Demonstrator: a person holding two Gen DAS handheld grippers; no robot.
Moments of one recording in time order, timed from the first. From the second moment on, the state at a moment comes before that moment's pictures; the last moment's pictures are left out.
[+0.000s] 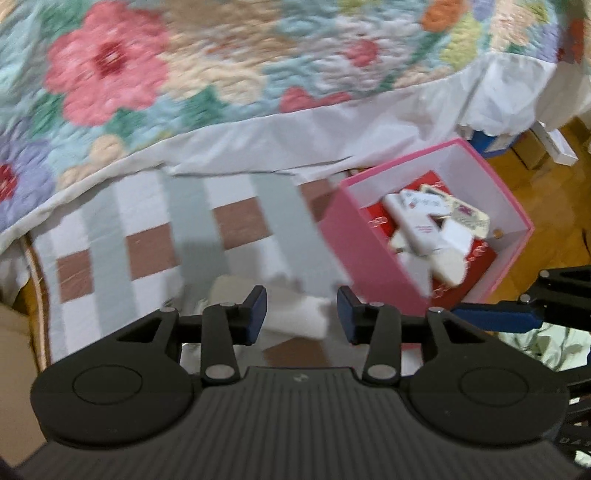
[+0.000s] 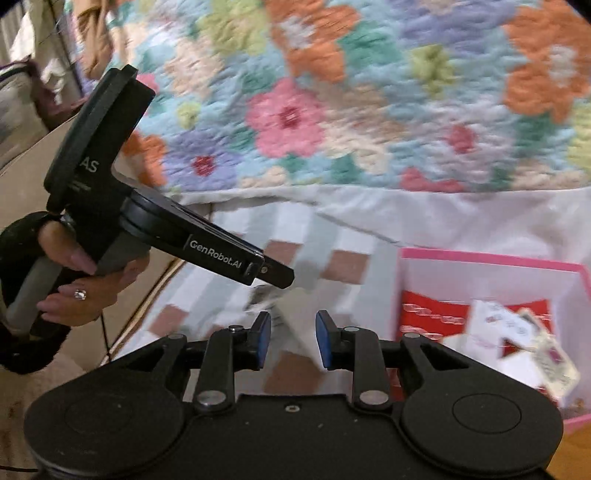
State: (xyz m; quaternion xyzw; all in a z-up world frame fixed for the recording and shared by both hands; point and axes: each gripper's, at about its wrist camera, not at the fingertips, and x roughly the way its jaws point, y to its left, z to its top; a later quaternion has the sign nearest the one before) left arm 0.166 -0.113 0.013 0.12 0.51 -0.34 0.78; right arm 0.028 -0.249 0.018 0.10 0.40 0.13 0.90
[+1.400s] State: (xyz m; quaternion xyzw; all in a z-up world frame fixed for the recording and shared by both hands) left arm 0.203 -0.063 -0.129 -0.08 0.60 -0.31 0.73; right arm 0.100 -0.196 -0.143 0.05 0.54 0.03 0.84
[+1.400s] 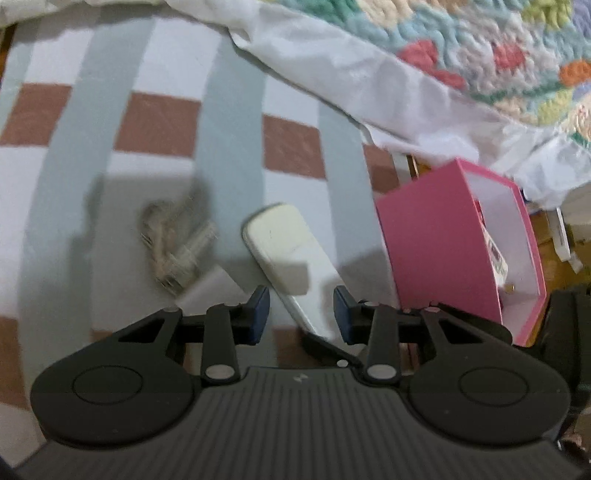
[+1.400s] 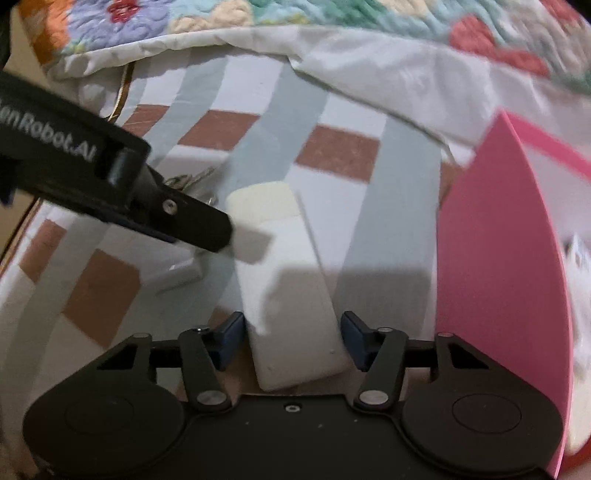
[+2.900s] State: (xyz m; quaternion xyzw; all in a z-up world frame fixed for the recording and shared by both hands) left arm 0.124 -0.084 -0.080 -0.02 0.46 -0.37 0.80; right arm 0.031 -0.193 -0.090 -0.04 0.38 0.03 0.92
